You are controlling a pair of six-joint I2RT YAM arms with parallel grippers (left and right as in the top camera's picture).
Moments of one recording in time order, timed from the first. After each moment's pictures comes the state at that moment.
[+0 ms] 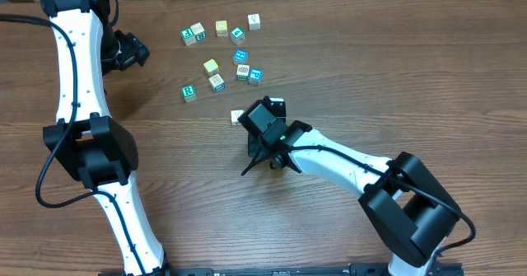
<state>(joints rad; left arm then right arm) 0.17 2.34 2.45 -1.63 -0.10 -0.60 0.79 1.90 1.18 -0.43 0.14 0.76</state>
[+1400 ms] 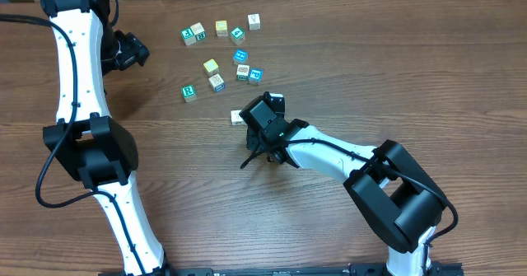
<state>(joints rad) 0.17 2.34 2.45 -1.63 -0.10 -0.60 0.75 1.99 1.18 -0.28 0.15 0.76</state>
